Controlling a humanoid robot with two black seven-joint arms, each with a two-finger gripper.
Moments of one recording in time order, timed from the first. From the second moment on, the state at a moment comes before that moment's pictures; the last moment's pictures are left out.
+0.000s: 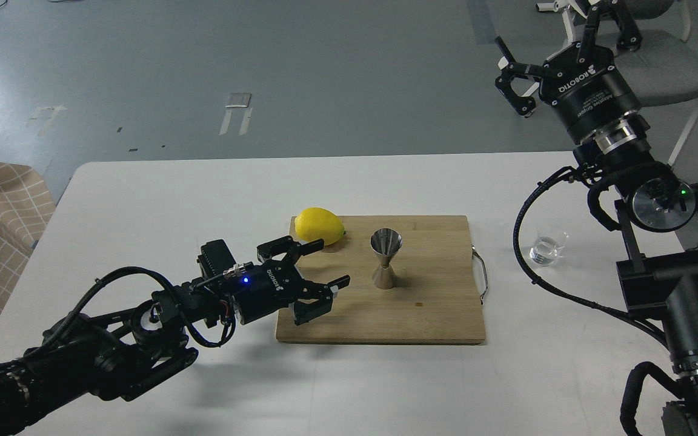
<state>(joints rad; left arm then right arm) -0.64 0.37 -0.23 -0.92 2.03 0.49 -0.49 0.52 0.00 1.64 1.16 -0.26 0.42 -0.26</state>
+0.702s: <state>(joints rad) -0.64 0.52 -0.24 -0.98 1.76 0.49 -0.49 0.53 0.00 1.64 1.16 -0.26 0.42 -0.26</state>
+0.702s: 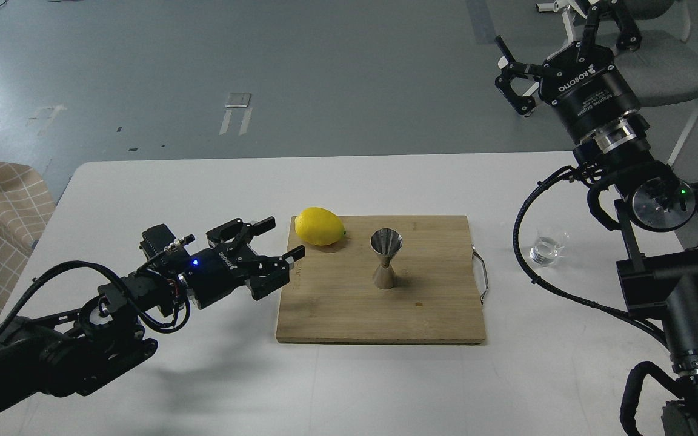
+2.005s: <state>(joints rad) -0.74 0.43 -0.85 -0.92 0.38 -0.47 -0.49 0.51 0.00 1.64 1.16 -0.26 0.42 -0.26</state>
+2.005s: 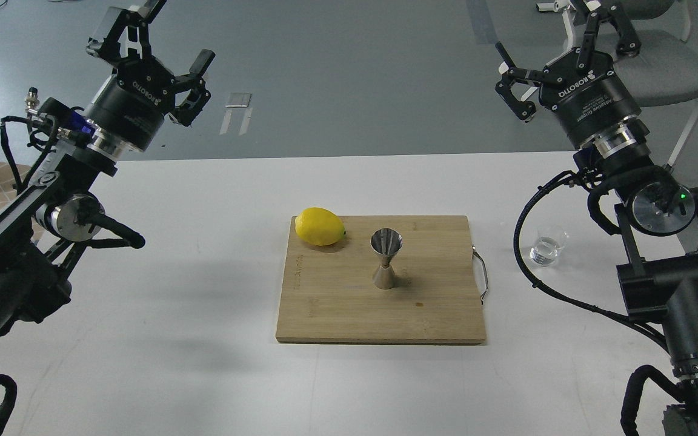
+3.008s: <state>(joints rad) -0.67 0.34 -0.86 -0.90 0.24 -0.48 -0.49 0.42 0.00 1.64 1.22 -0.26 0.42 -0.27</state>
